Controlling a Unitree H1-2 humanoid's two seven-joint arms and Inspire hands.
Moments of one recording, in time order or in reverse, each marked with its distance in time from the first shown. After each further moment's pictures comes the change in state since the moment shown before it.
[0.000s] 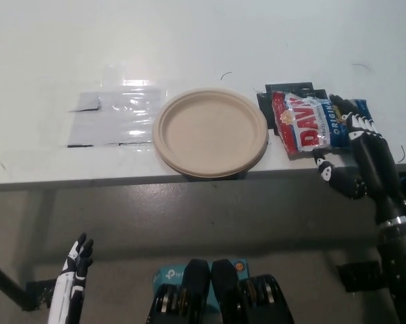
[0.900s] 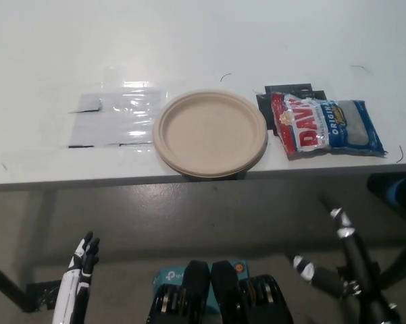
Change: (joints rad) left_arm -0.016 0.000 -0.015 -0.005 0.005 0.021 -0.006; right_arm 0.365 0.112 0.017 -0.215 0.263 -0.157 0.016
